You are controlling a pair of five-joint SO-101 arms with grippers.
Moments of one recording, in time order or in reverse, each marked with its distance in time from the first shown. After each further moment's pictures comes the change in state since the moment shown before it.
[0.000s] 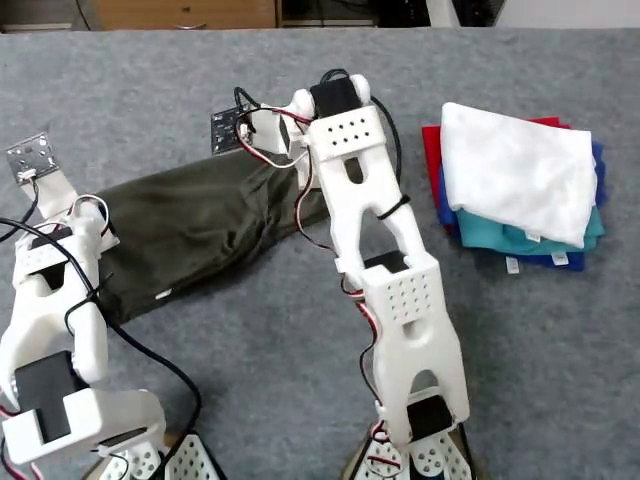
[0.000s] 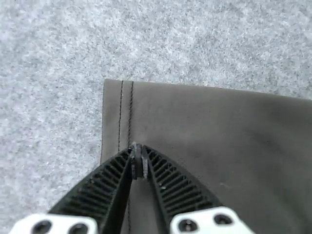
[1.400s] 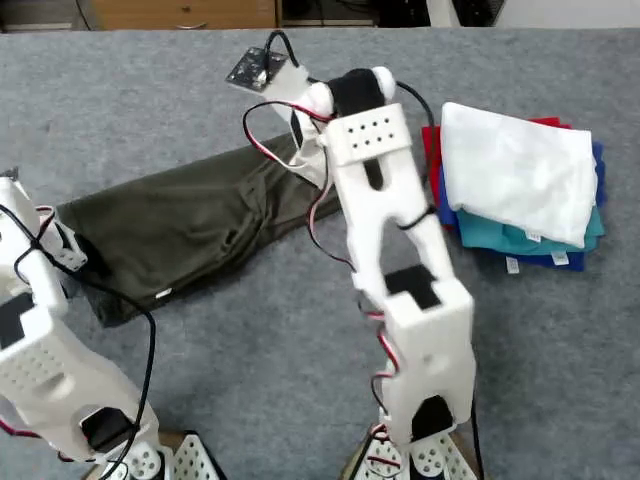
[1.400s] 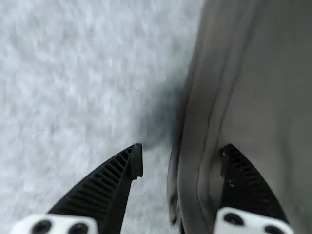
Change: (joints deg) left arm -11.6 28.7 -40.4 54.2 -5.9; right arm 0.5 -21.3 16.6 1.1 -34.9
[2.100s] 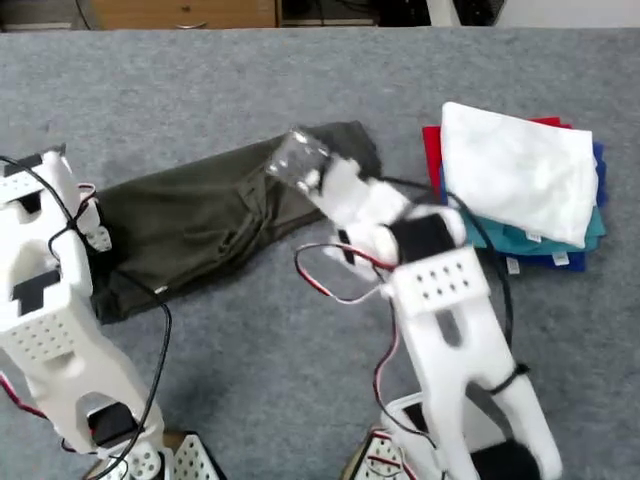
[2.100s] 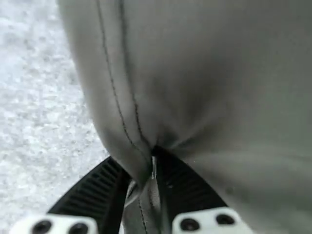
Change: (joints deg) left arm 8.6 7.5 -9.8 5.9 1.4; right arm 2.6 -58.9 78.9 -32.8 -0.7
